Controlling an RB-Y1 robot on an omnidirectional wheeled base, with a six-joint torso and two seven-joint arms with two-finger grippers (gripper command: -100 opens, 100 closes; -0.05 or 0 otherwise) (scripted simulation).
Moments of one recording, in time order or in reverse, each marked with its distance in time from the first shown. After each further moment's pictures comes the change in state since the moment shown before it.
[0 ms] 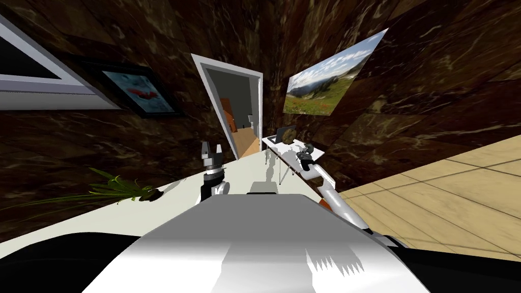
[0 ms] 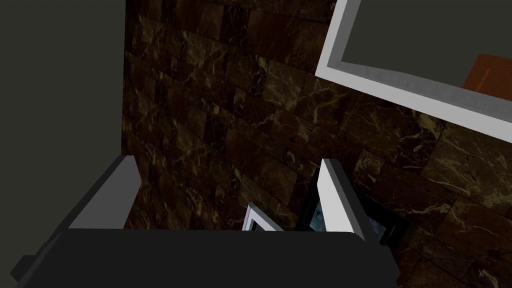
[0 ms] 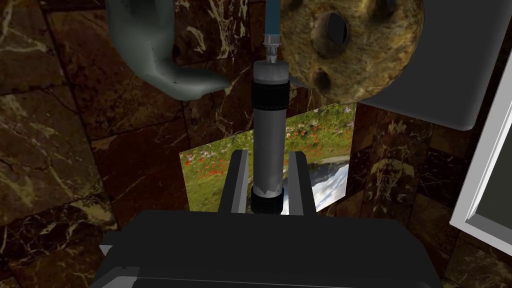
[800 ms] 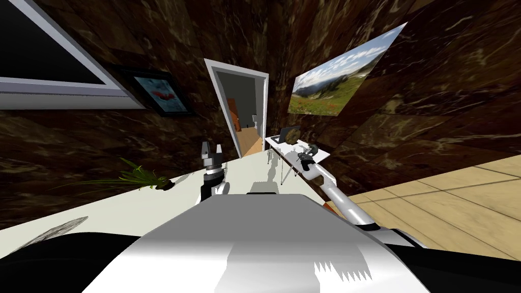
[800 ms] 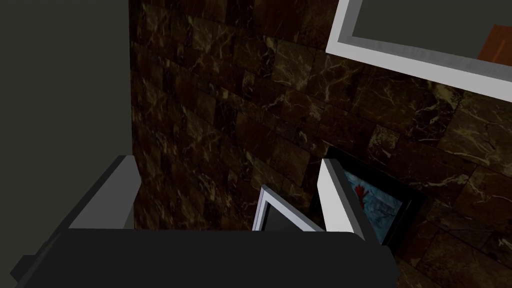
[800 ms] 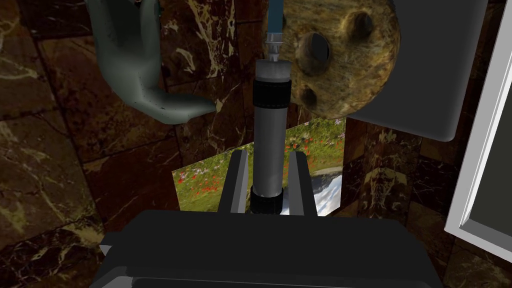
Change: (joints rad) left arm 0.000 0.000 0.000 0.000 0.000 0.000 0.000; right arm -0.035 -0.116 0.079 0.098 0.010 0.020 -0.193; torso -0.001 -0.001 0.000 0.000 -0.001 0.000
